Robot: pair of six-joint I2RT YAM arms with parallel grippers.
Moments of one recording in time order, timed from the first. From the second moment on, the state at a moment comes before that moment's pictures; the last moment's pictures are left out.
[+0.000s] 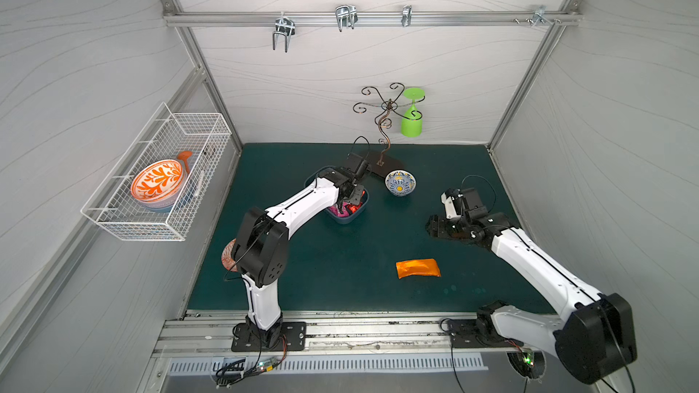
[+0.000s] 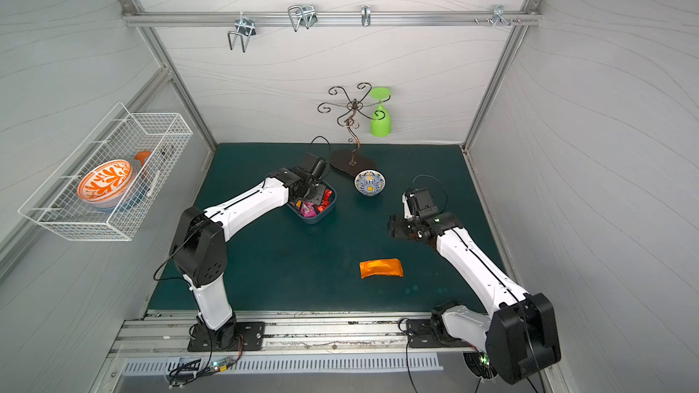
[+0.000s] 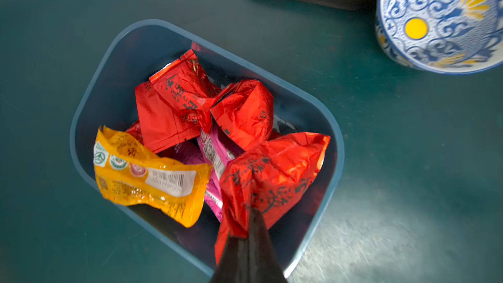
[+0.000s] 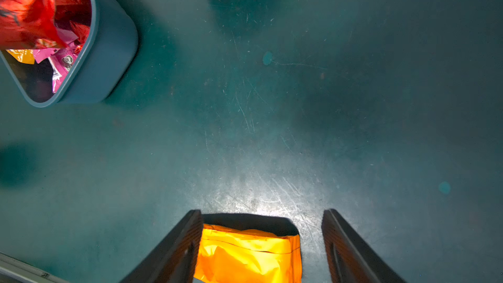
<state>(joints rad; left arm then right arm) -0.58 1.87 1.53 -0.73 -0.30 -0.19 0.39 1.15 0.83 -0.69 -0.11 0.37</state>
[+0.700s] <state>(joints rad) -0.60 1.89 1.56 -0.72 -0.28 -0.24 0.39 1.12 0.77 -0.77 -0.13 0.44</state>
